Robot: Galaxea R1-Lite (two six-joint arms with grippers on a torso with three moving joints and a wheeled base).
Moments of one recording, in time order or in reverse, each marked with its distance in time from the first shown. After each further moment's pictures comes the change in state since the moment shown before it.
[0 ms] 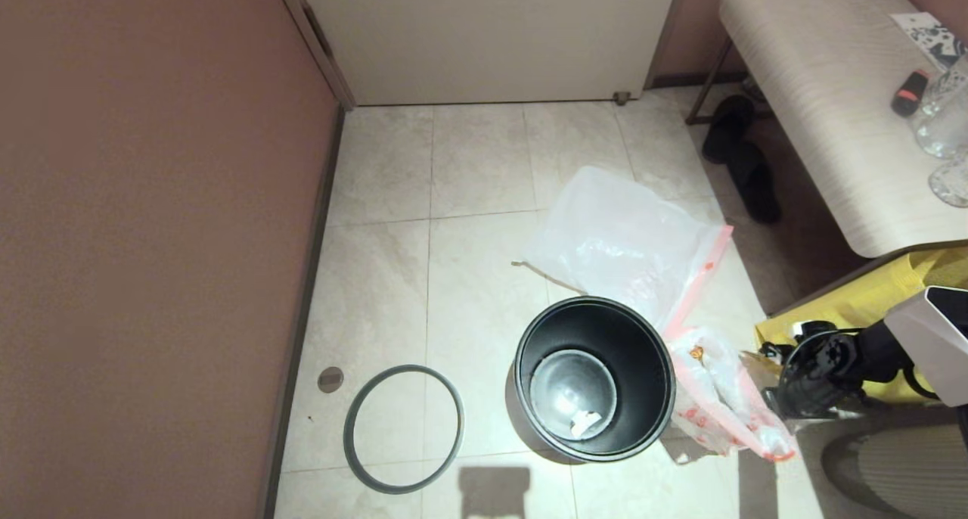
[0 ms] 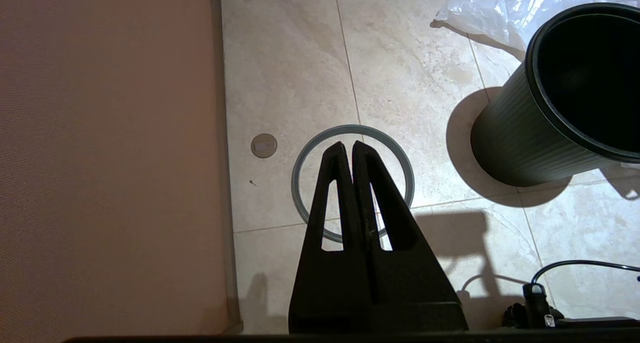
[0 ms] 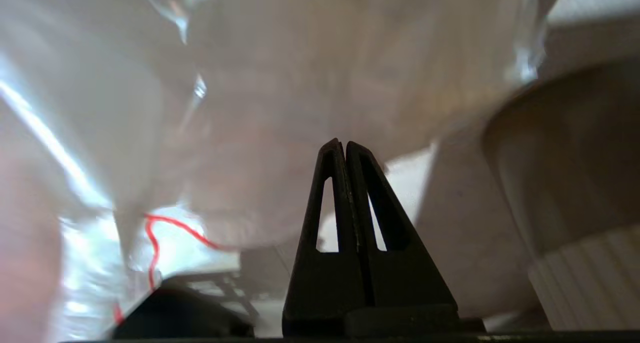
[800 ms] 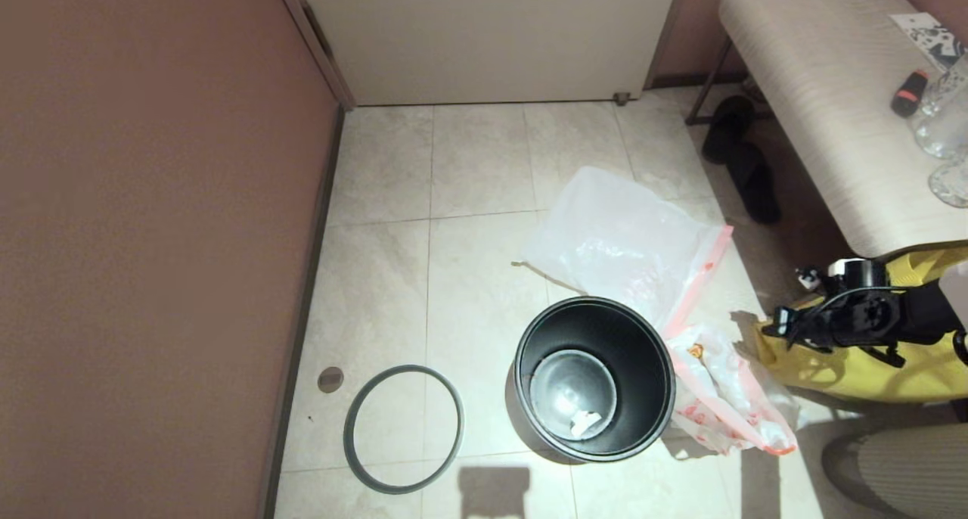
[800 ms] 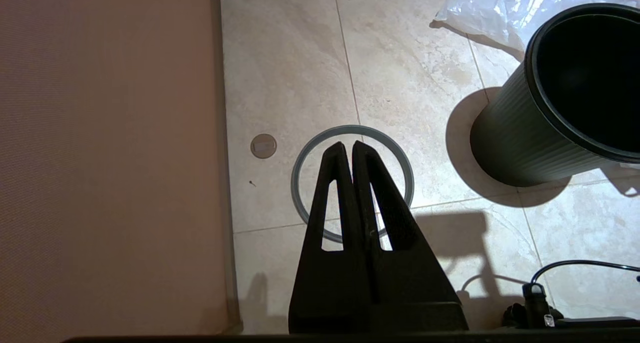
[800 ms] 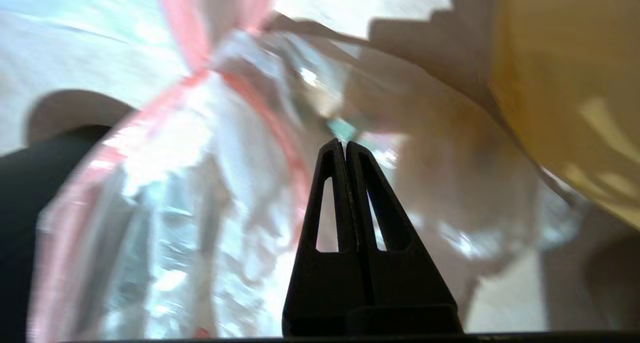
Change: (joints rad) left arm 0.000 0.000 0.000 0.000 0.000 0.000; right arm -0.011 -0.181 0.005 -0.264 0.387 0.332
